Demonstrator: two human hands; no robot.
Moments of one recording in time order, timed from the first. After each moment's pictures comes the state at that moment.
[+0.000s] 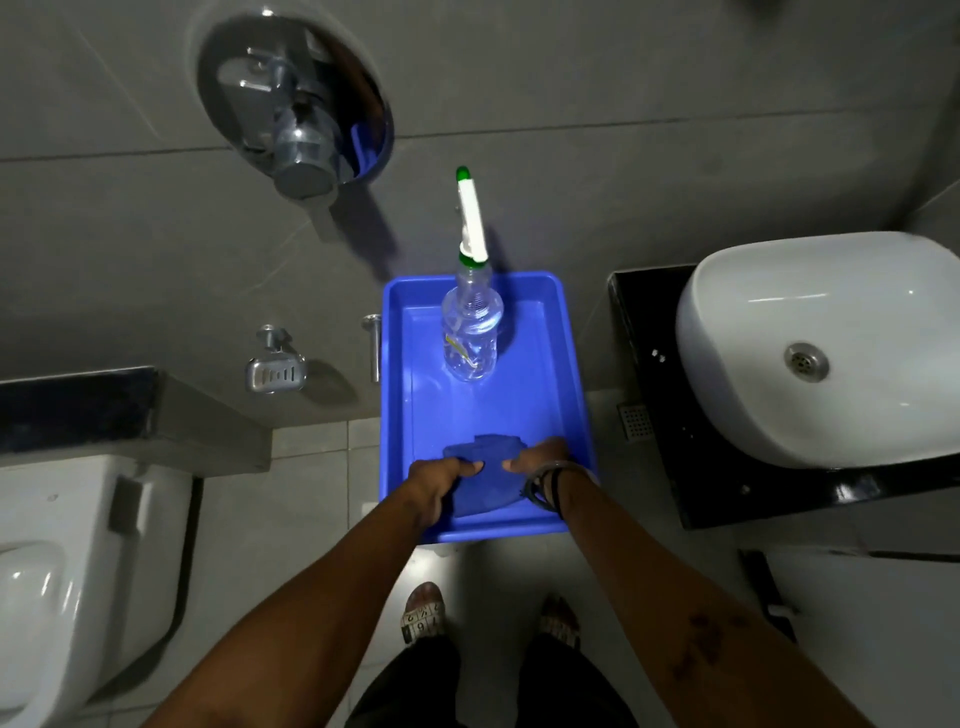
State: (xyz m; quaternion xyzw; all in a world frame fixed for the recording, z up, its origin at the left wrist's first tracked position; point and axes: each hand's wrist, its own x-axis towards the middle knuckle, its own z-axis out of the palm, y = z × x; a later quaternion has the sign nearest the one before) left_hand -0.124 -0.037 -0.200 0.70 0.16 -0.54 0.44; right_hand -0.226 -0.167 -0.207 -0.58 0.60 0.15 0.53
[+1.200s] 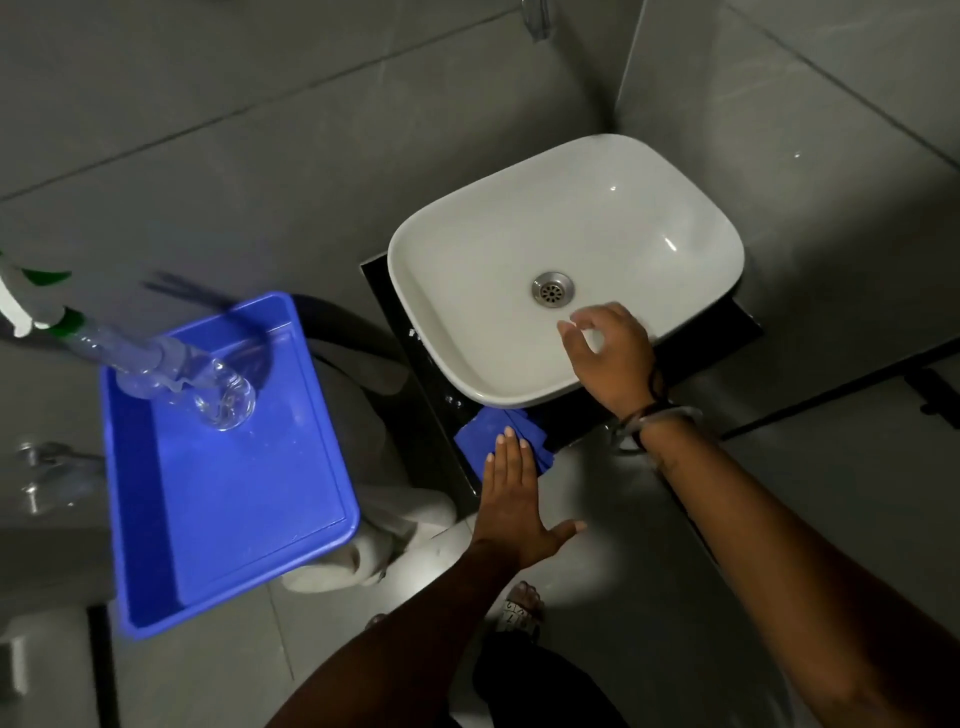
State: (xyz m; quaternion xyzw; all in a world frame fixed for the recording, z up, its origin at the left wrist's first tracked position) left_hand -0.472 -0.212 -0.257 0.74 -0.62 -0.25 0.04; right_hand -0.550 -0.395 -0.135 -0.74 0.54 -0.28 0.30
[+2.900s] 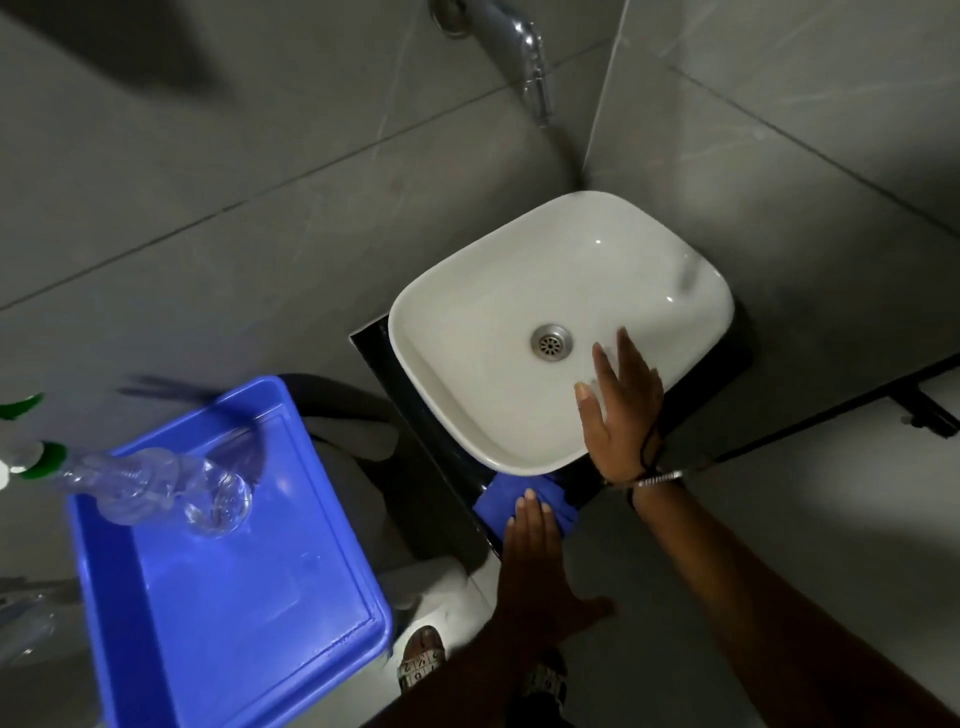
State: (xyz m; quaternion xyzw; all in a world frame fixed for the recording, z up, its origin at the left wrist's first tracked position) left_hand -0.435 -0.218 -0.211 0.70 -0.63 -0.33 0.04; right_hand -0.527 -0.385 -0.158 -0.77 0.58 -0.24 0.12
